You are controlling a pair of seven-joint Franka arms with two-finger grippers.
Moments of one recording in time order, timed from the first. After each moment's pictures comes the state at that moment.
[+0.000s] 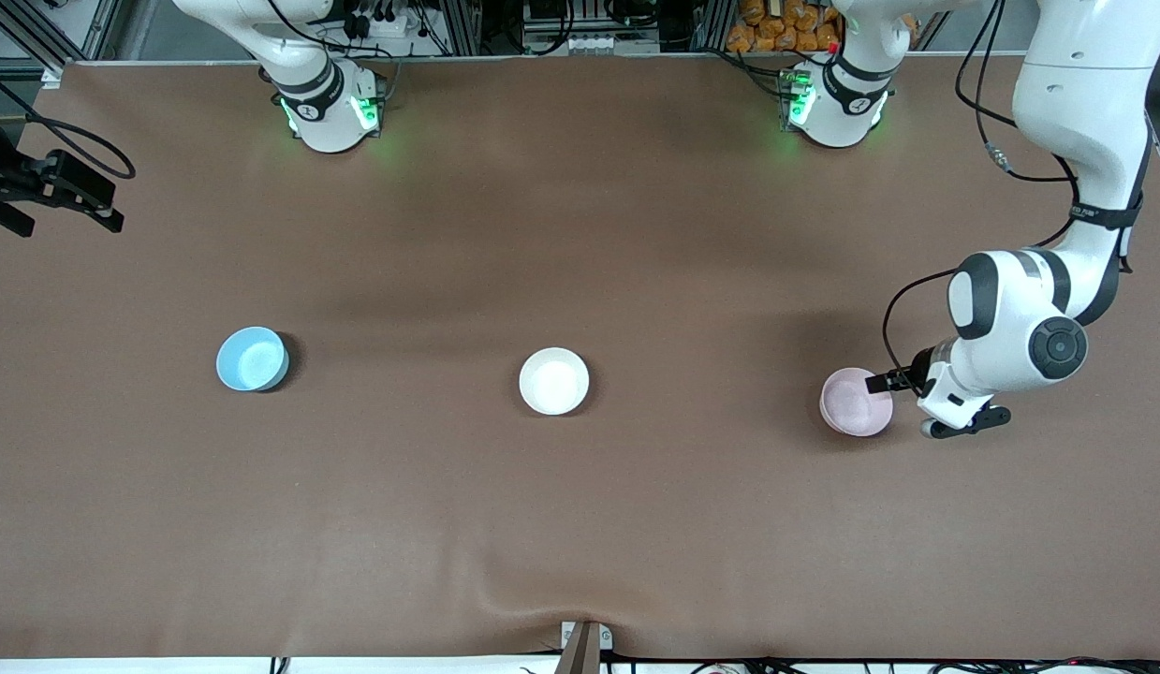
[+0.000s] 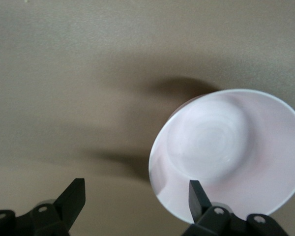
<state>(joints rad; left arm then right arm) 0.07 0.53 -0.08 -1.89 -0.01 2.26 -0.20 -0.04 -0.05 0.04 -1.54 0.00 1.51 -0.05</state>
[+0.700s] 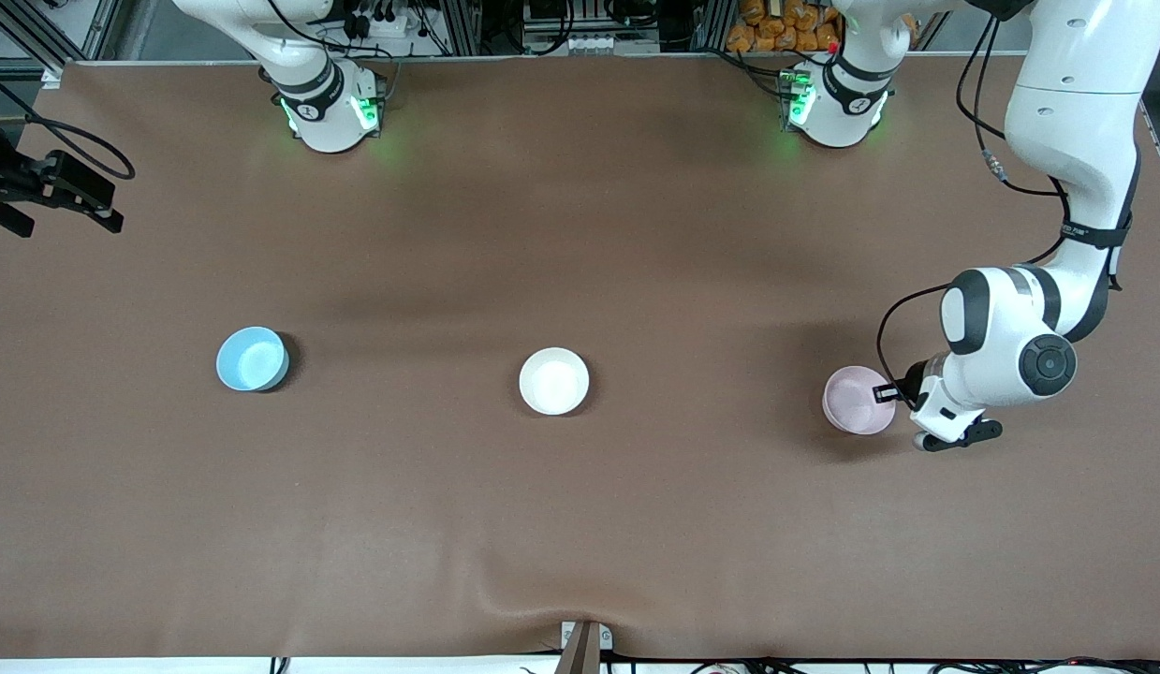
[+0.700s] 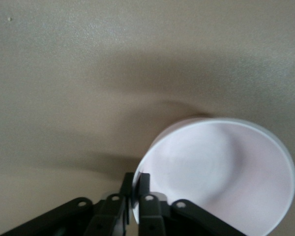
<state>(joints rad) 0.07 0.57 -0.08 -1.84 -0.01 2.26 -0.20 -0.04 -0.05 0.04 -1.54 0.00 1.51 -0.05</state>
